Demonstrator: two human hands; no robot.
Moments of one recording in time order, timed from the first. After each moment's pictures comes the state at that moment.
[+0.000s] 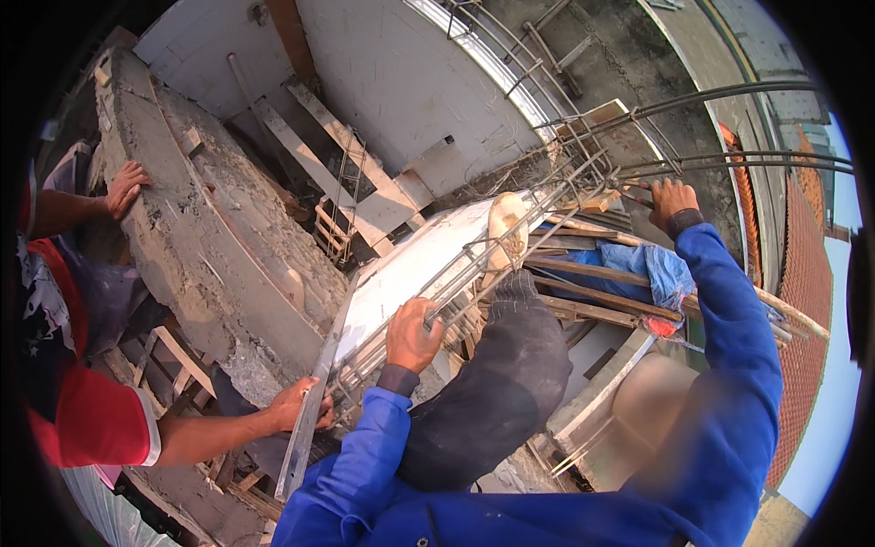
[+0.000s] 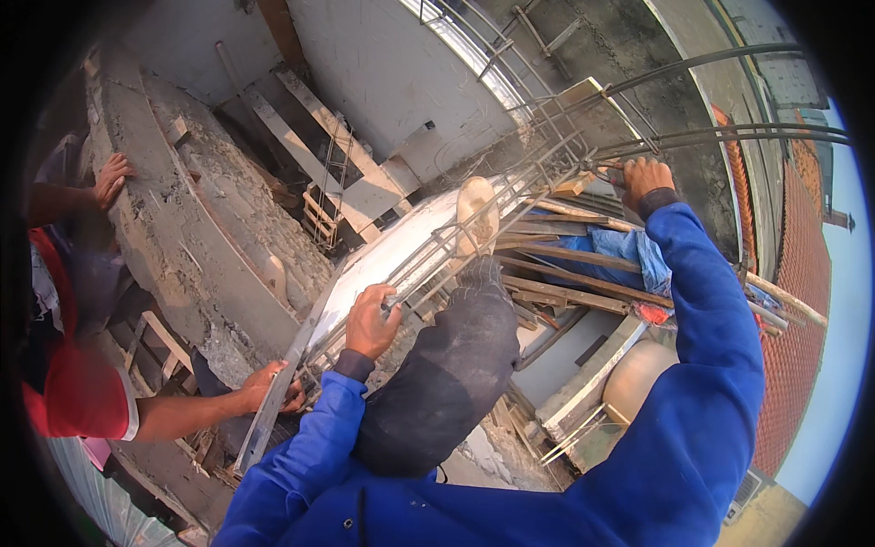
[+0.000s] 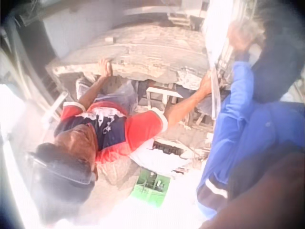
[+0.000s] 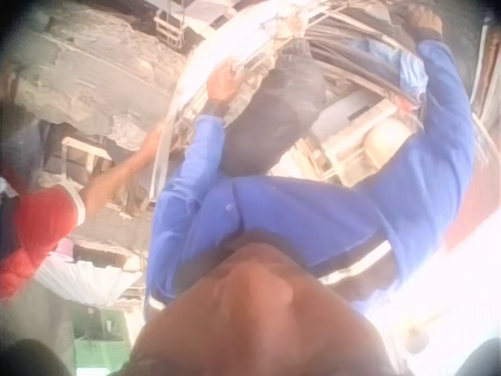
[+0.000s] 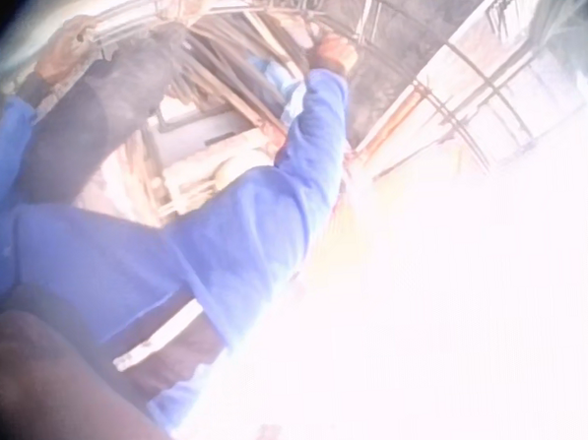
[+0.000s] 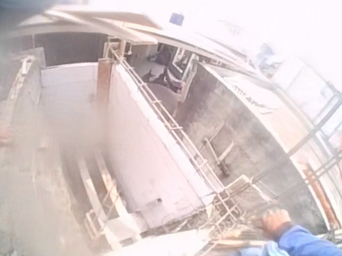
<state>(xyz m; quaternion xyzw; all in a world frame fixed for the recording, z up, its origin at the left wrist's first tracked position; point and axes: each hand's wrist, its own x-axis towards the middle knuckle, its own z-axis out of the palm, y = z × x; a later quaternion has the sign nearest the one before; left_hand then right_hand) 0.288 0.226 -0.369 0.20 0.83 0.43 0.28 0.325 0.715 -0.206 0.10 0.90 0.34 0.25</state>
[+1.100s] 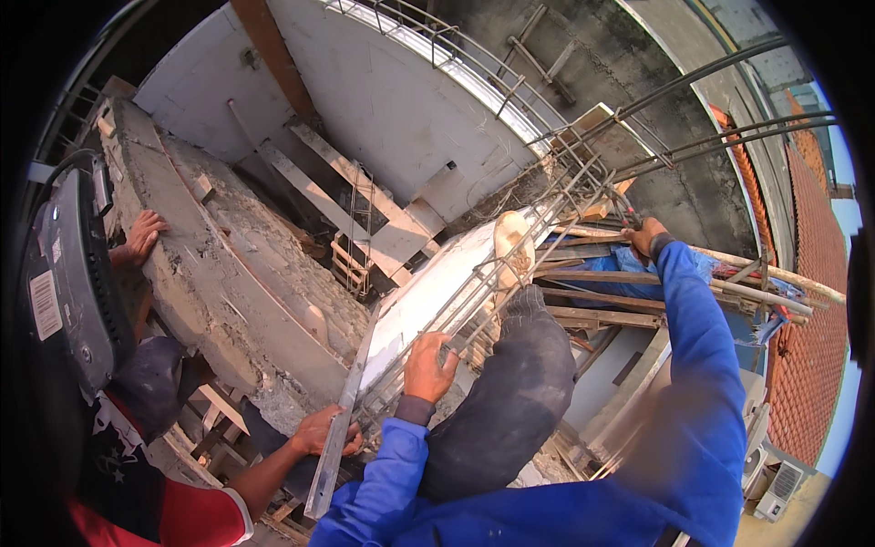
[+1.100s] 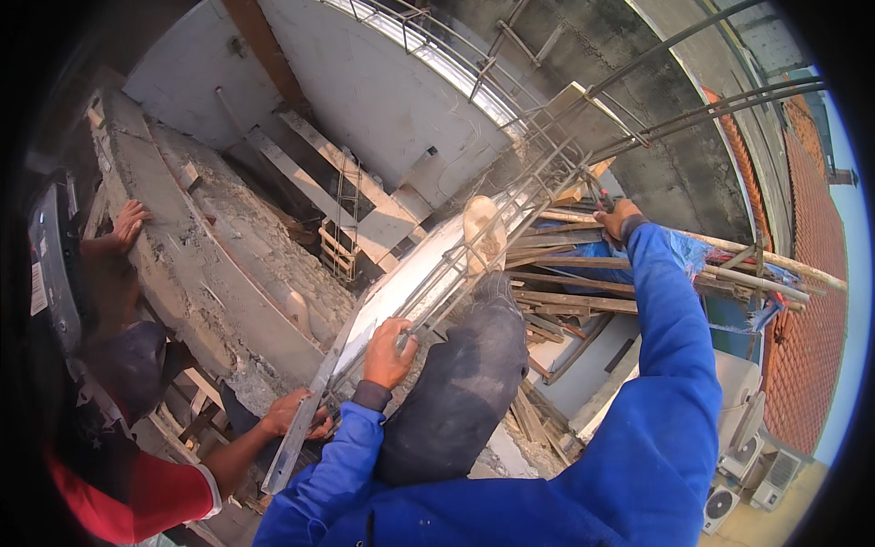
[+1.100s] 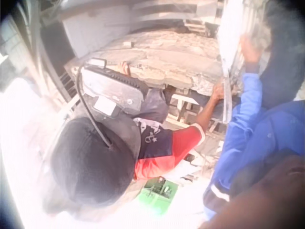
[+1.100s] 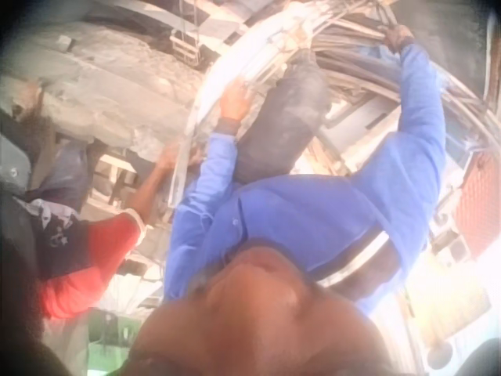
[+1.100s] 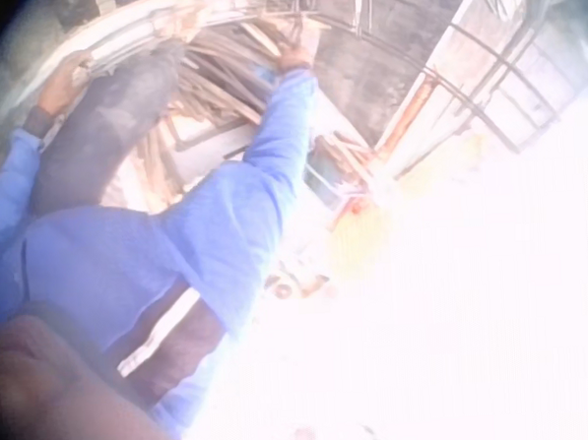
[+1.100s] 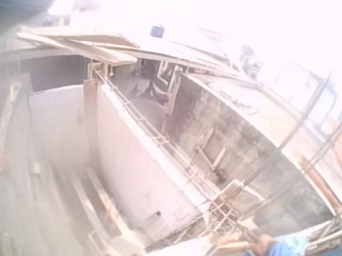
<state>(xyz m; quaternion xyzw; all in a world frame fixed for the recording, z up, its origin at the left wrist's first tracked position) 0.295 0.207 -0.366 0.25 0.82 0.43 0.27 0.358 0.684 -0.251 0.55 0.78 -0.18 0.26</state>
